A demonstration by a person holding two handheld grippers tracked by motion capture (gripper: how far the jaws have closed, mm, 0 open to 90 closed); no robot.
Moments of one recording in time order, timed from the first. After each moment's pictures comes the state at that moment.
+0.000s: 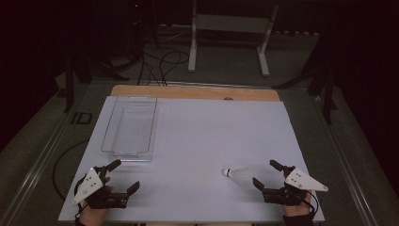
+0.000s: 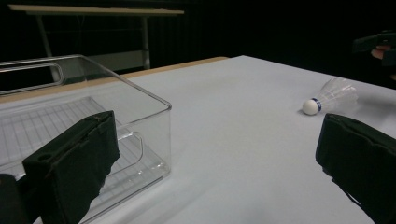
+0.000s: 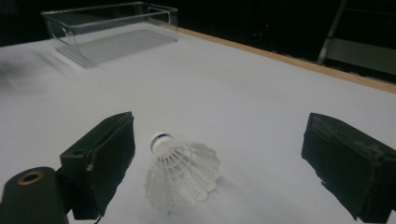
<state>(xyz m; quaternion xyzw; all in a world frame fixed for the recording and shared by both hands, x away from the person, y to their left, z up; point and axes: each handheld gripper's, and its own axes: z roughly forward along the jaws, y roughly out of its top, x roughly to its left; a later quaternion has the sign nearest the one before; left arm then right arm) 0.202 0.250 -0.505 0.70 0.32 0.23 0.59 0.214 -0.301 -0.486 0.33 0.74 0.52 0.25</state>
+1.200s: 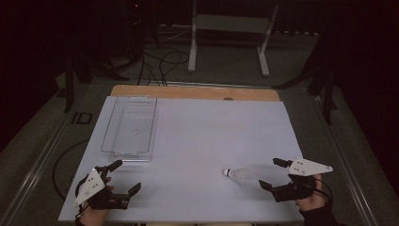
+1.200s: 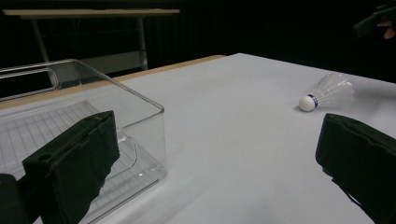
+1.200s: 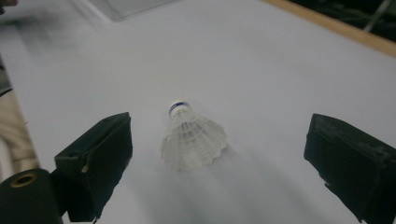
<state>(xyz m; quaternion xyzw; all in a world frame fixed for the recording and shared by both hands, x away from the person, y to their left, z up) 0.201 0.246 -0.502 0.71 0.31 0.23 0.59 0.229 -0.313 -0.442 0.30 0.83 0.44 0.16</state>
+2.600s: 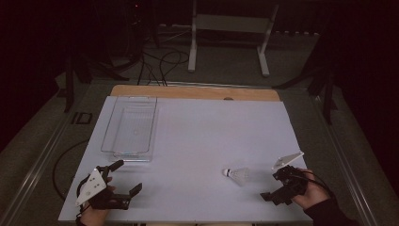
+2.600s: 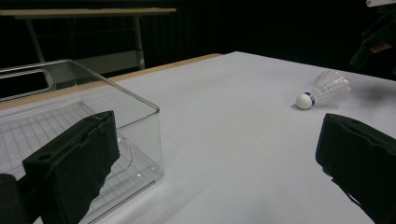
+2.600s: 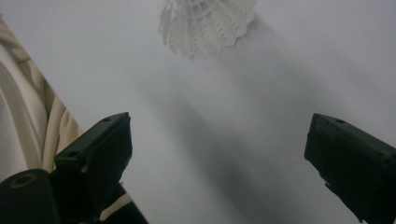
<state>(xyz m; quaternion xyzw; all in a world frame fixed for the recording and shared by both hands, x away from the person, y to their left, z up) 0.202 0.244 -0.502 0.72 0.30 0.23 0.58 0.249 -0.301 -0.458 0.36 0.91 0.22 0.01</state>
